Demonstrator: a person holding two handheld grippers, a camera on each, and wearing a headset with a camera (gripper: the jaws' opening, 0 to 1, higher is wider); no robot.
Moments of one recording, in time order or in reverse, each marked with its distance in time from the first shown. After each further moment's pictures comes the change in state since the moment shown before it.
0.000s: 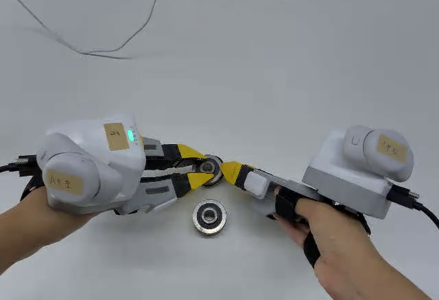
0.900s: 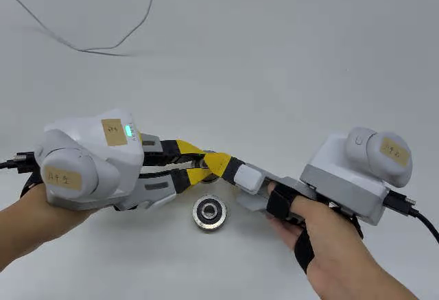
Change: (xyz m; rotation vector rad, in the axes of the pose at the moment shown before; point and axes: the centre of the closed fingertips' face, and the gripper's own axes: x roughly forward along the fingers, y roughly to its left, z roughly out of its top) left arm 0.001 0.000 0.001 -0.003 -0.004 0.000; right arm 0.004 0.009 -0.002 0.115 -0.043 0.049
